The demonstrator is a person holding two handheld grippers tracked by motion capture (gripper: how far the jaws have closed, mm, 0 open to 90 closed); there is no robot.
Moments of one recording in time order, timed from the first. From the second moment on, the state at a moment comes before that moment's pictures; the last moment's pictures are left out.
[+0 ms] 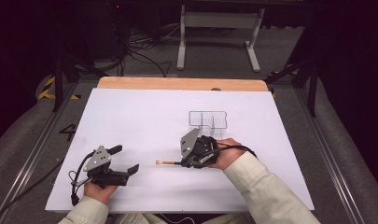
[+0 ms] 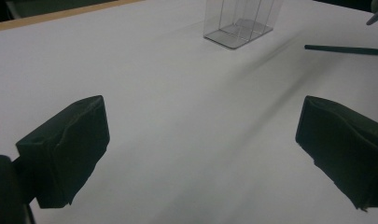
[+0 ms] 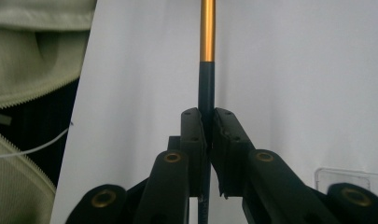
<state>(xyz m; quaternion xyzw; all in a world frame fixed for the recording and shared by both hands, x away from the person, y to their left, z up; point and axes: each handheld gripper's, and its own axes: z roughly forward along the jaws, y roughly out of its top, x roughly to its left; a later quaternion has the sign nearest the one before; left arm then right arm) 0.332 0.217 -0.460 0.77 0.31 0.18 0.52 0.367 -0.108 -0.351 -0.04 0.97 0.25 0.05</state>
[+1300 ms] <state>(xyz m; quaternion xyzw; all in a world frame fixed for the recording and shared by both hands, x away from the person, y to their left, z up) 0.333 0.217 -0.460 0.77 0.31 0.18 0.53 0.377 -0.180 -0.327 0.07 0.84 0.53 0.11</state>
